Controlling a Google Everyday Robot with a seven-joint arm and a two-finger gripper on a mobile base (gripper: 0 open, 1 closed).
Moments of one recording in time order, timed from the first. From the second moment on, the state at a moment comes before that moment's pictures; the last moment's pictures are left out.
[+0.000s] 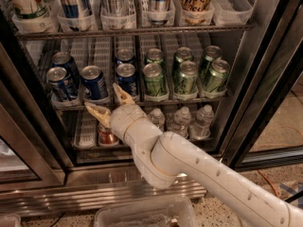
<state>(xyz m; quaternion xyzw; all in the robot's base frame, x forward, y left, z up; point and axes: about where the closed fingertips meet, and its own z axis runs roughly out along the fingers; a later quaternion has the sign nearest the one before) 0.574 0.113 0.828 -0.28 0.63 0.18 0.70</state>
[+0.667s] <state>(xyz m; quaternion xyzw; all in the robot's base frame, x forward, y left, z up) 0.595 0.128 0.830 -0.29 0.63 0.18 0.70</state>
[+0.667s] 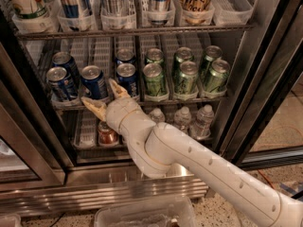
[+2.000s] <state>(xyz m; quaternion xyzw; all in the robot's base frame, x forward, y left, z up) 0.634 0.152 0.835 -0.31 0.62 0.19 0.70</state>
